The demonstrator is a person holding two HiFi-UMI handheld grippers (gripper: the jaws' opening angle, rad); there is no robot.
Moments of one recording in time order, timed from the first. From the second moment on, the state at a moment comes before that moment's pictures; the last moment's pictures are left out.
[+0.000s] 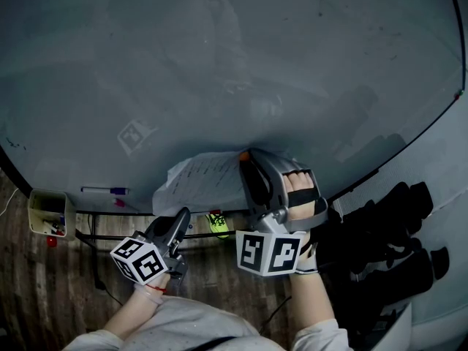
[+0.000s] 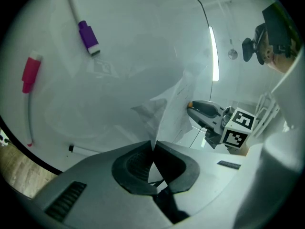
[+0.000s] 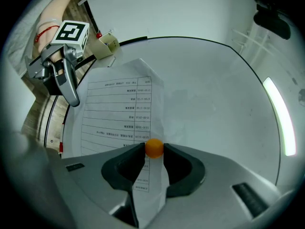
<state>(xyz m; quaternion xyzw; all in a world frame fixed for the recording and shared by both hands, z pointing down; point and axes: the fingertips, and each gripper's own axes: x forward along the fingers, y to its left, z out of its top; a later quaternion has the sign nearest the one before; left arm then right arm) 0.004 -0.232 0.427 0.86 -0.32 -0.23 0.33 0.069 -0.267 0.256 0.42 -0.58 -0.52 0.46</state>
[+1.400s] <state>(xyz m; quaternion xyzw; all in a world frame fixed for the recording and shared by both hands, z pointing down) 0.005 -0.223 0.458 0.83 -0.31 -0.24 0.39 0.073 -0.270 0.264 0.41 -0.59 -0.52 0.47</state>
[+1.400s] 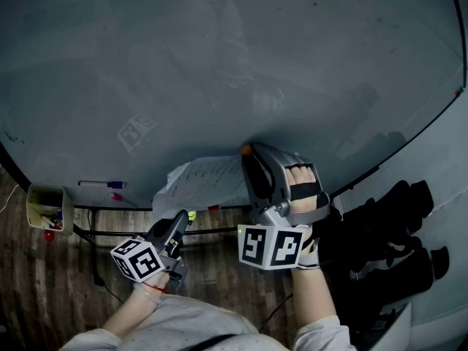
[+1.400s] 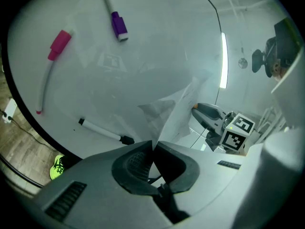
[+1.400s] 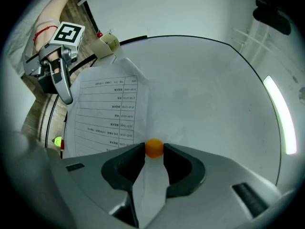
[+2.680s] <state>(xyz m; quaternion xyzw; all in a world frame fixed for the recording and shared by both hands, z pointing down) 0.002 -0.223 0.464 0.82 -0.31 -0.25 0.41 0.077 -0.275 0.267 0.42 -0.58 -0.52 0.47</state>
